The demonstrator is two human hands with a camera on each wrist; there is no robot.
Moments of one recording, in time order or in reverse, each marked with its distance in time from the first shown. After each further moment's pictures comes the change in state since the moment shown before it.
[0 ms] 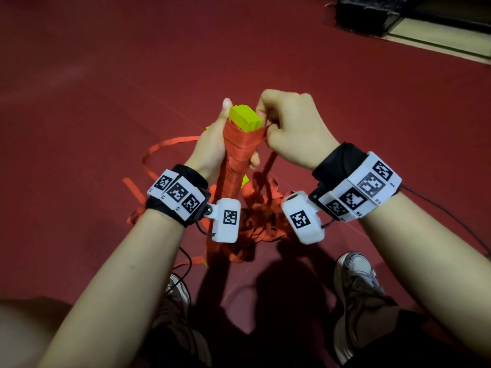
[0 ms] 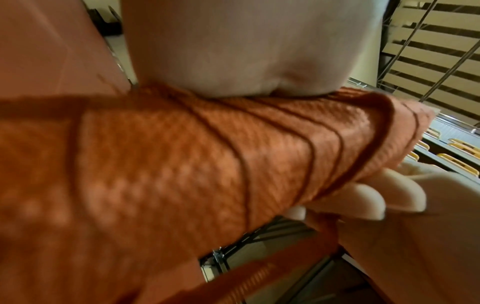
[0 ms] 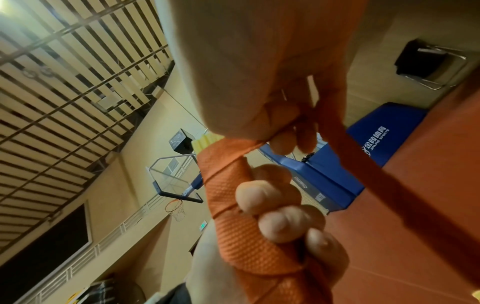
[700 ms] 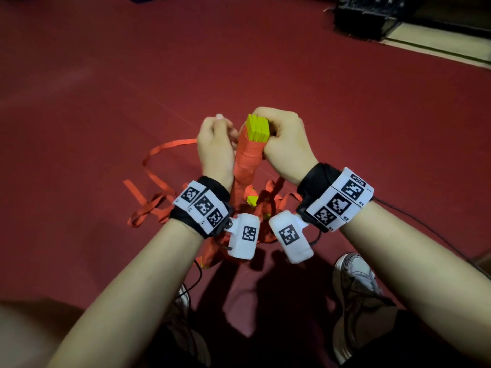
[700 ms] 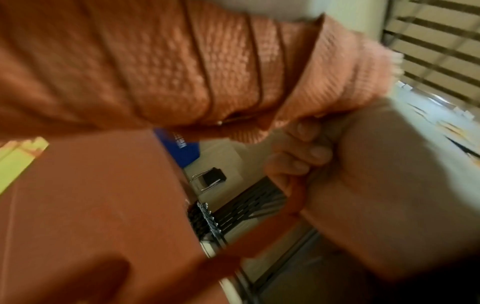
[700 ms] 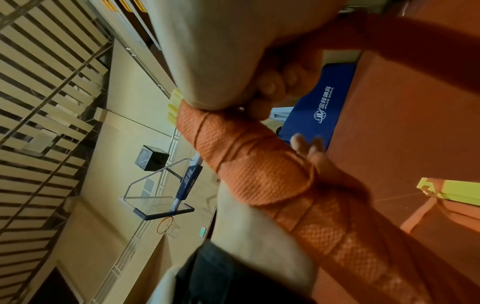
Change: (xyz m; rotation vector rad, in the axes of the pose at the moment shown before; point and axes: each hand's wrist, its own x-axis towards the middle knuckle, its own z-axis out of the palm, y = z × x) left_hand 0.016 -0.023 0.011 0.087 0.578 0.332; right_hand -0.011 0.004 0.033 0.338 0.146 0.139
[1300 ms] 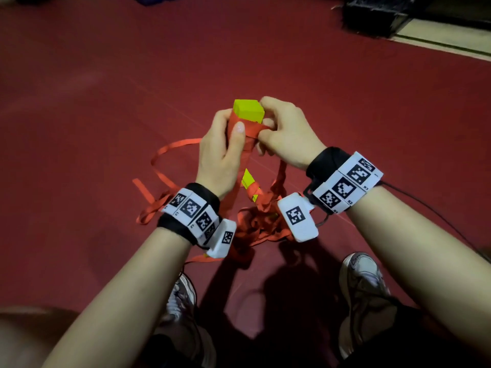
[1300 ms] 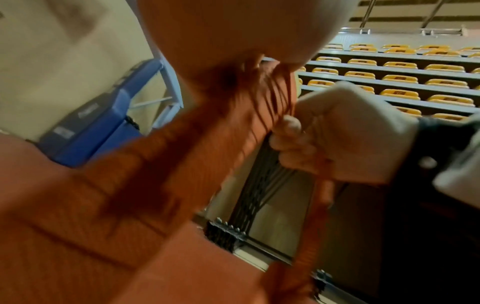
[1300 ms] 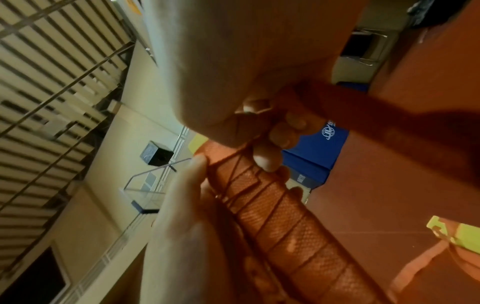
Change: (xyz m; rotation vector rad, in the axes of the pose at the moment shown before) left_hand -0.013 0.000 -0.036 0.311 -0.270 0.499; right_hand 0.015 -0.002 -0.009 0.012 -0.204 0.061
